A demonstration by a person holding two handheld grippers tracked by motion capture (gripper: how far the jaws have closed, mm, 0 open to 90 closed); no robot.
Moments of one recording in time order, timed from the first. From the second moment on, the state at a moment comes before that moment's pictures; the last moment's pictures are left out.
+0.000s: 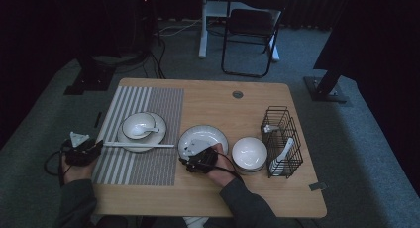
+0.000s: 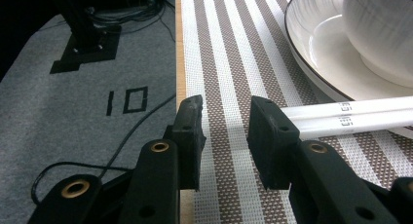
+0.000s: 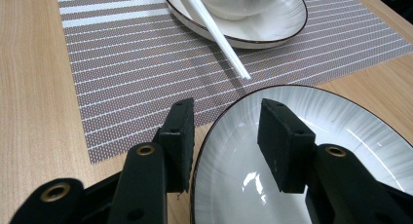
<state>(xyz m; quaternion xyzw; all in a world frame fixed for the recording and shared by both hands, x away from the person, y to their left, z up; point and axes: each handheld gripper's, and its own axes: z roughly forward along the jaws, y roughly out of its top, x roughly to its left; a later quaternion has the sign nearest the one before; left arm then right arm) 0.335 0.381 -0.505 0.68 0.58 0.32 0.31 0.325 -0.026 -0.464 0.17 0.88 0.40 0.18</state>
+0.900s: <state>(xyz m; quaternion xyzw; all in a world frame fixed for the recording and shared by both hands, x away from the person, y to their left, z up) 0.326 0.382 -0.499 0.66 0.58 0.33 0.33 0.321 -0.028 -0.467 0.17 0.88 0.40 0.18</state>
